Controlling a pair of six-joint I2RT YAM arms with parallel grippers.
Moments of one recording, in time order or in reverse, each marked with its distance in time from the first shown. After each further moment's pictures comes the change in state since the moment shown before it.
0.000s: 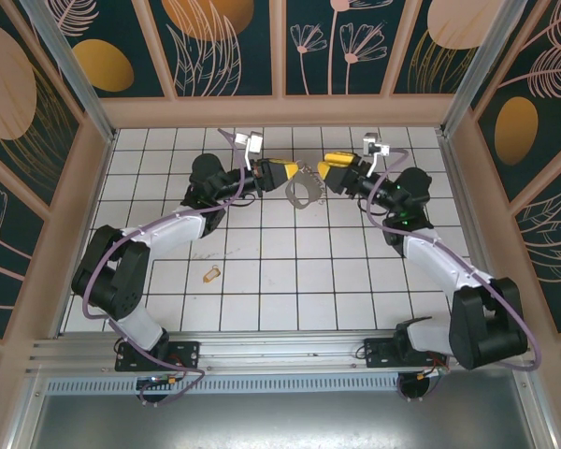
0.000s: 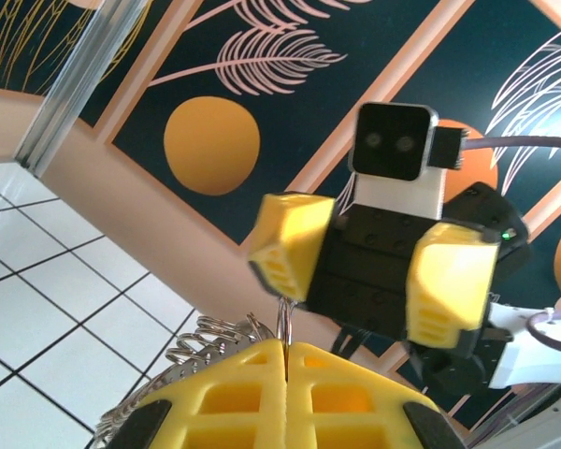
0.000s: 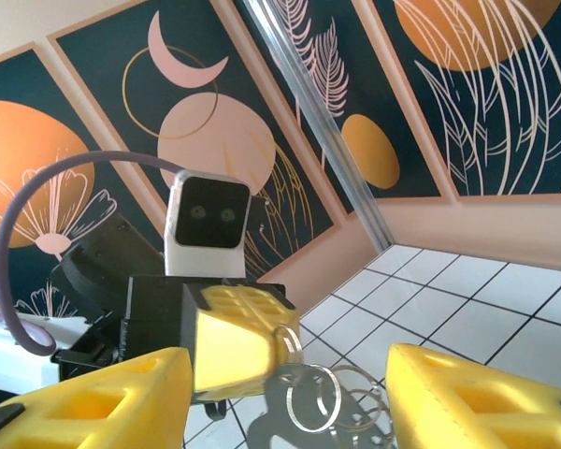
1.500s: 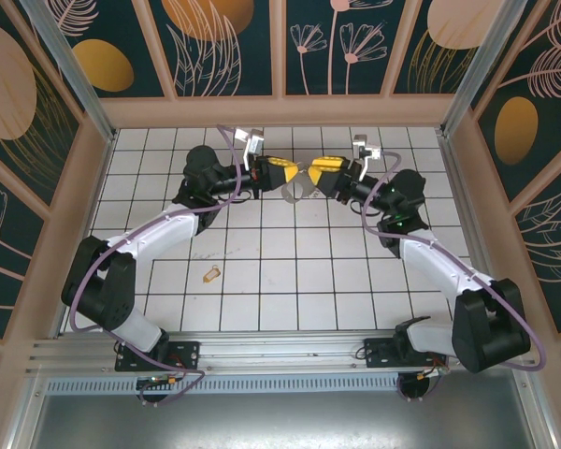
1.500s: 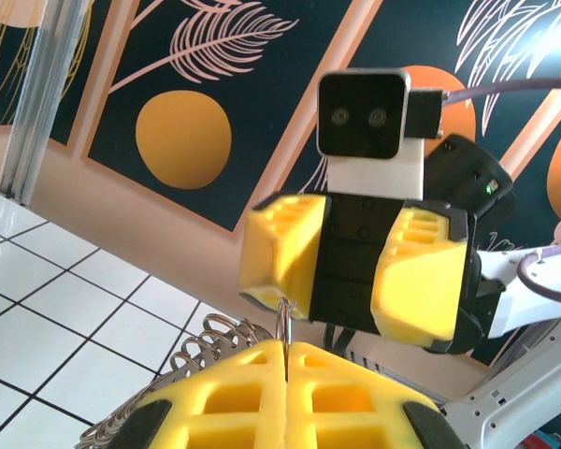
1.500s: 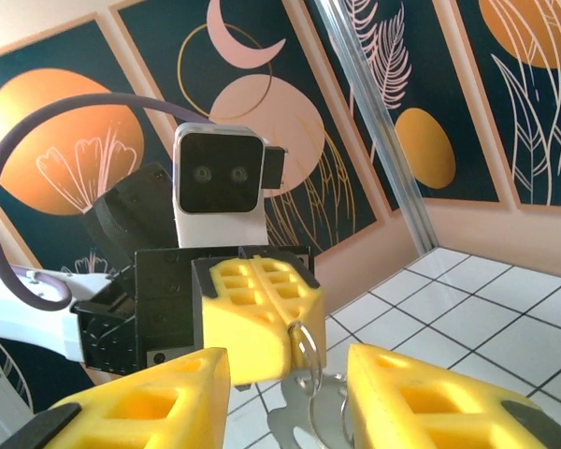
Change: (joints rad) left arm 0.000 -0.080 0.051 -0.147 0.099 0.195; right arm 0.075 0.000 0.047 -0.018 -0.039 -0.057
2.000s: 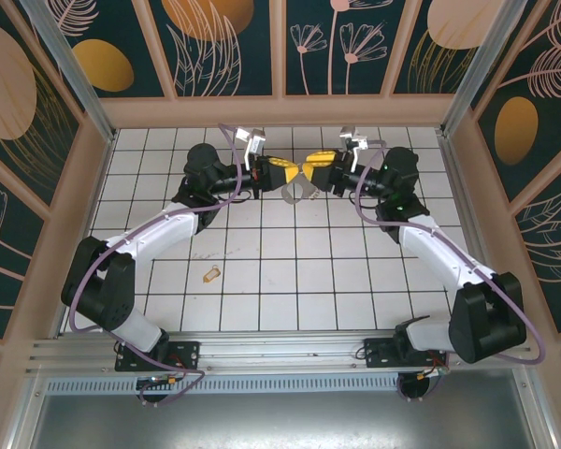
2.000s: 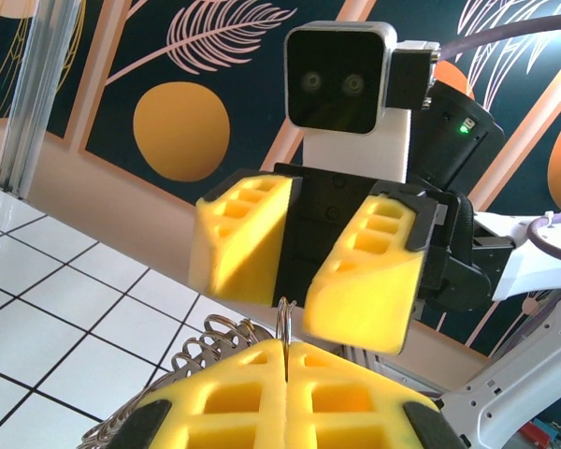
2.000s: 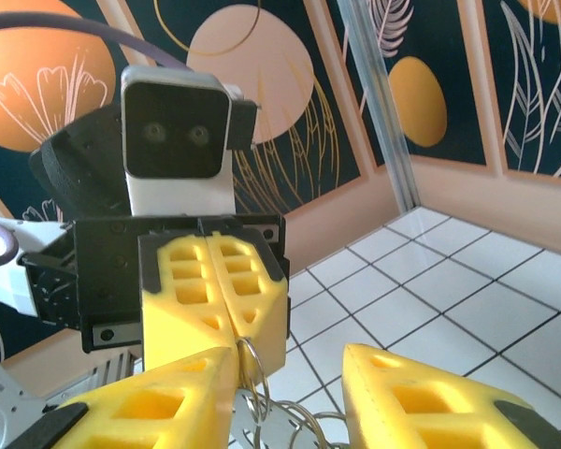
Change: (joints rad) left arm 0.000 -0.002 0.010 -0.037 0.011 0.021; right arm 0.000 0.058 0.147 -0.298 -0.068 -0.213
